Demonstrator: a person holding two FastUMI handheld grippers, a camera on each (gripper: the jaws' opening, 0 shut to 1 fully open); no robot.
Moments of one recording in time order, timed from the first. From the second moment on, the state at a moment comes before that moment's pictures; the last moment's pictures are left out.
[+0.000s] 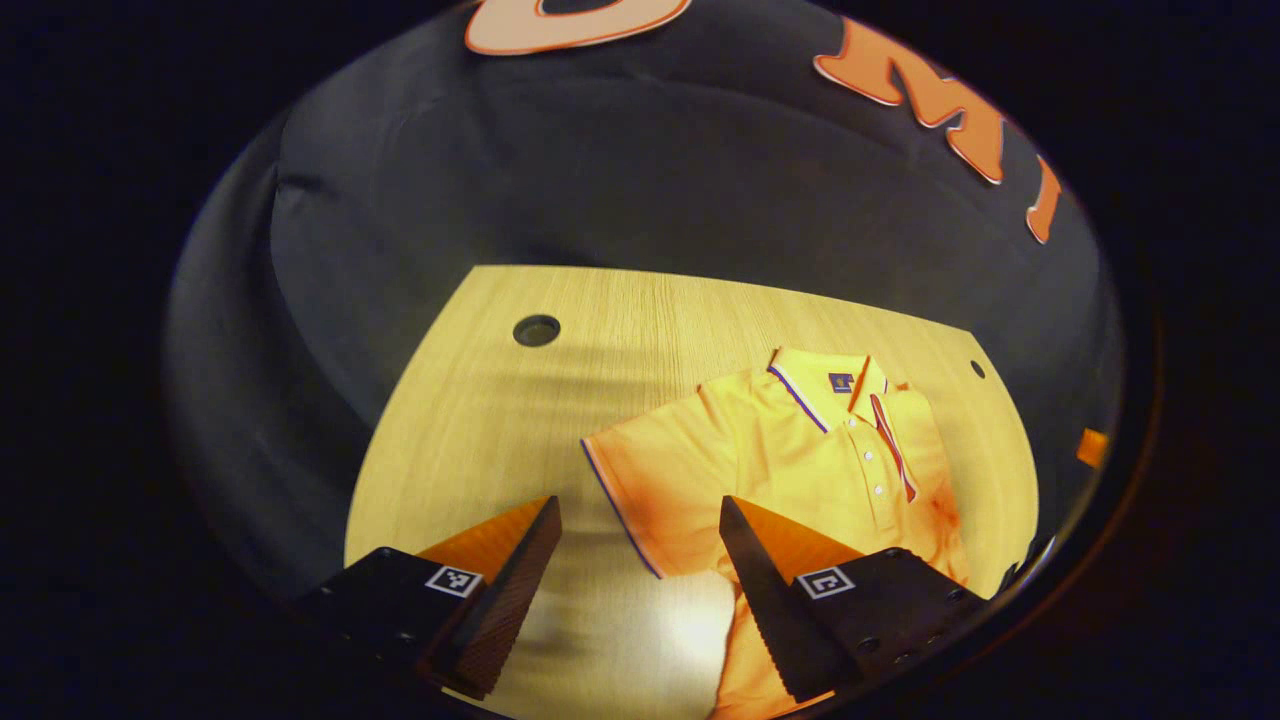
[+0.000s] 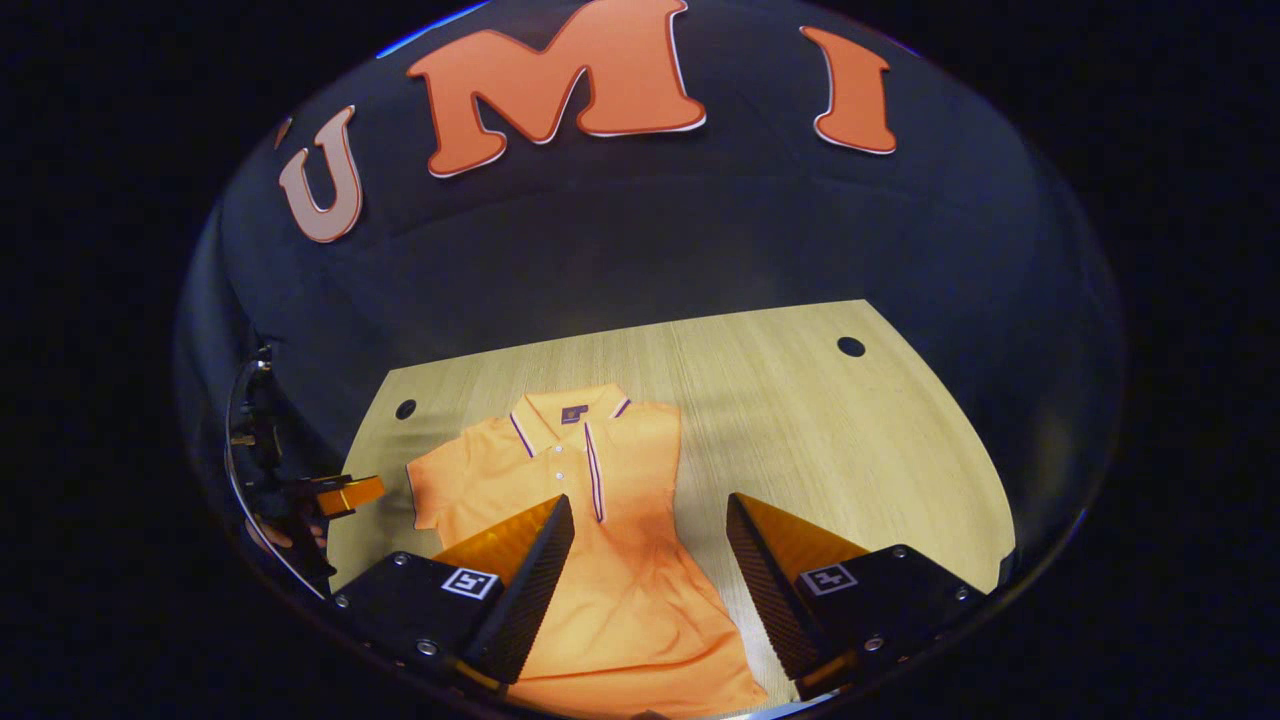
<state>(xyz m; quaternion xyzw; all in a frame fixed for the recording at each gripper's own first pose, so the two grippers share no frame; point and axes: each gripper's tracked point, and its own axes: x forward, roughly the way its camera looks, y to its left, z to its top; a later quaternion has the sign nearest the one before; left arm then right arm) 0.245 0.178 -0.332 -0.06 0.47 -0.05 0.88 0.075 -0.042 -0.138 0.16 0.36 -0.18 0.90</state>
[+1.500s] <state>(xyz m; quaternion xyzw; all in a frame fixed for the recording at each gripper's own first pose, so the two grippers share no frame) 0.305 0.105 -0.350 -0.02 0.50 -0.10 0.86 -0.071 -0.084 -0.114 0.13 0.30 -0.27 0.90</state>
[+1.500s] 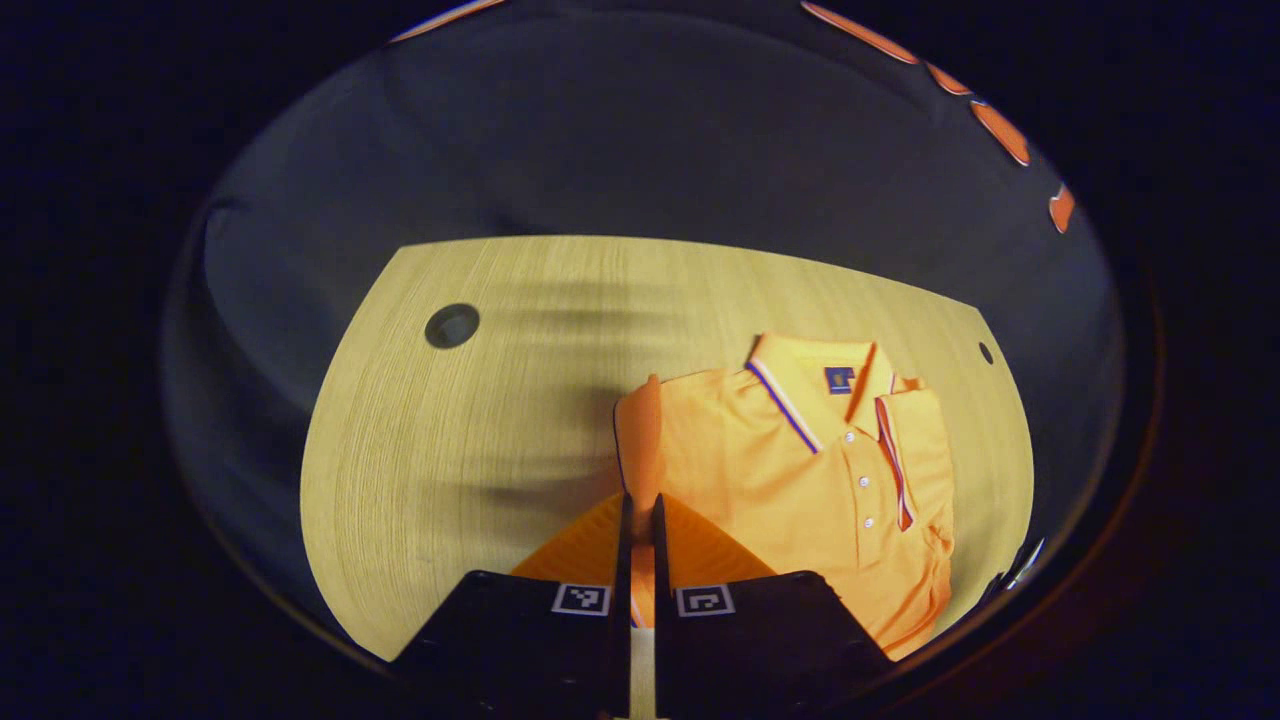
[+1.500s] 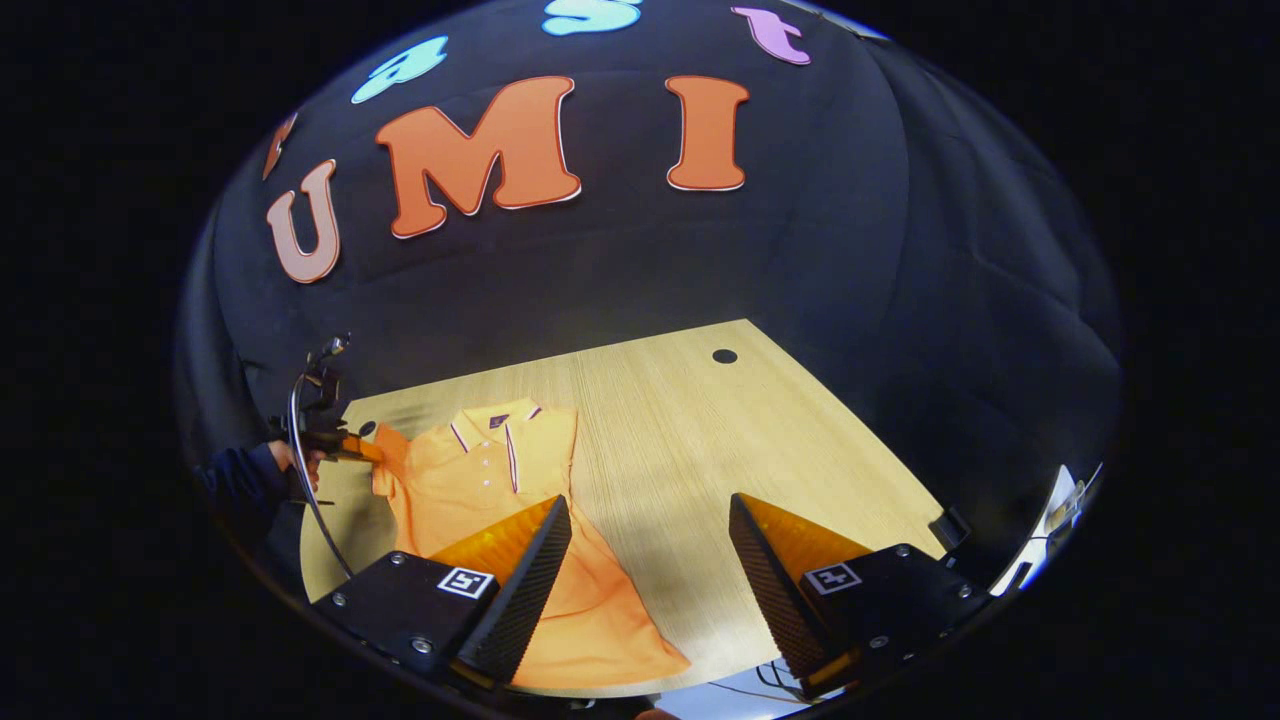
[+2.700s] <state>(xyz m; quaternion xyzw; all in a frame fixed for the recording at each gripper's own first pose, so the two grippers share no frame) 0.248 0.041 -0.164 -0.02 0.24 -0.18 0.95 -0.039 -0.073 -0.106 0.09 0.24 -0.22 0.94</state>
